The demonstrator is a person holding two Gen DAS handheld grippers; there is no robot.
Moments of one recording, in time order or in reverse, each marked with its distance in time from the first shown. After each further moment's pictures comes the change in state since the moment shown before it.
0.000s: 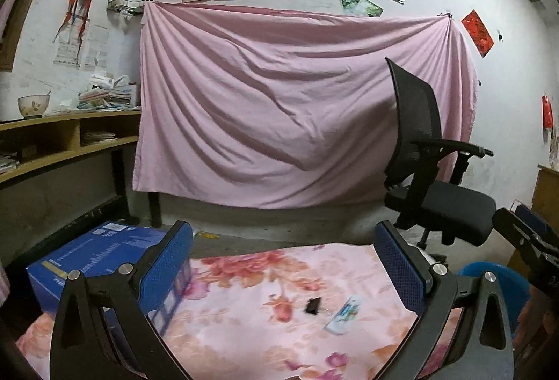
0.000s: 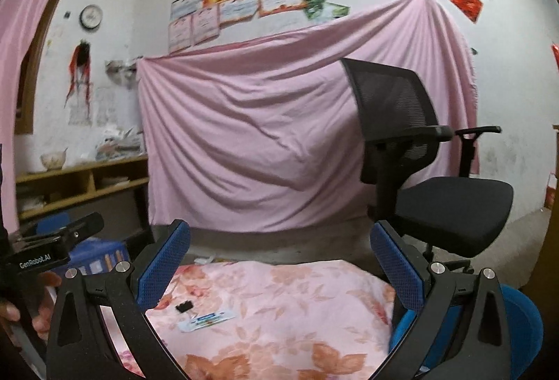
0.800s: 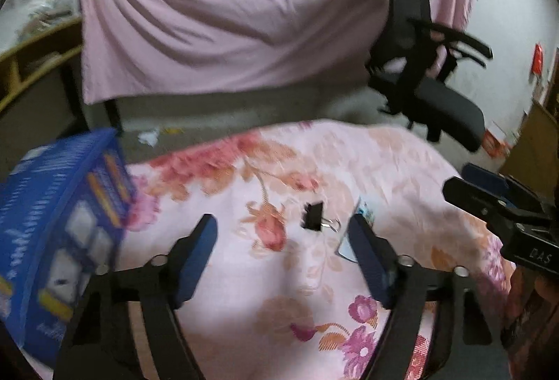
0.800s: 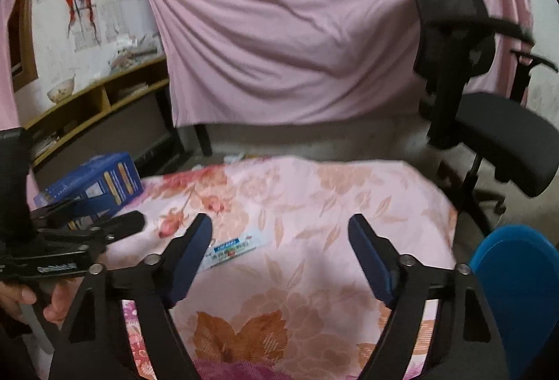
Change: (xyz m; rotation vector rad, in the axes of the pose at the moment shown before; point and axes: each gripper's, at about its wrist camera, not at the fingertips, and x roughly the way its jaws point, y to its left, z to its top) left arm 0.112 -0.001 -0.051 0.050 0.555 -0.183; right arm 0.100 0.012 -0.047 0.029 0.525 0.139
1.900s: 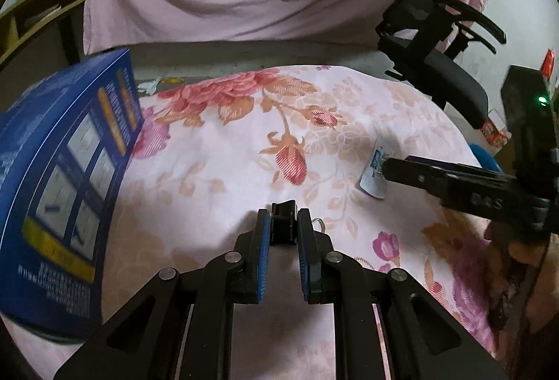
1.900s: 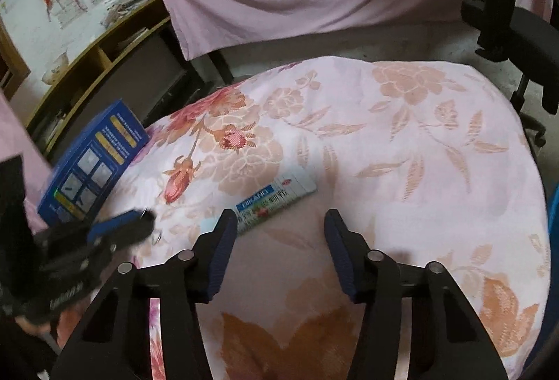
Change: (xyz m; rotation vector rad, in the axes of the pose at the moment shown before) left arm -0.010 0.027 -0.025 -0.099 0.158 -0.017; right arm 0.072 0.011 -0.003 0.122 0.347 0.126
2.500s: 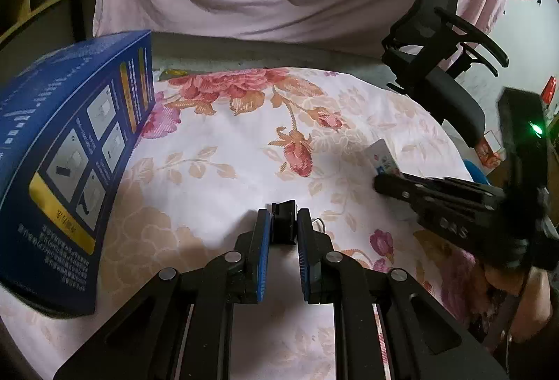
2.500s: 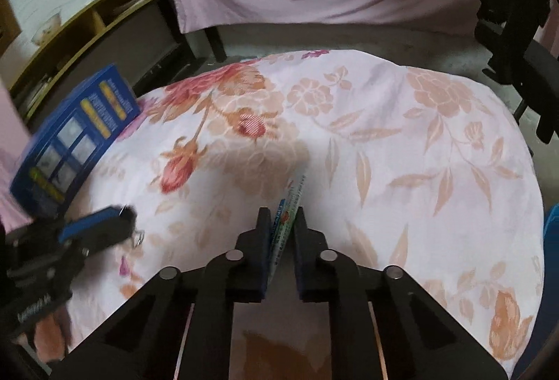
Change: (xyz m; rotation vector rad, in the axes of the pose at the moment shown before) left arm -0.014 0.007 -0.006 -0.070 -0.025 -0.024; right arm 0.002 0.031 -0.012 -0.146 0.017 -0.093
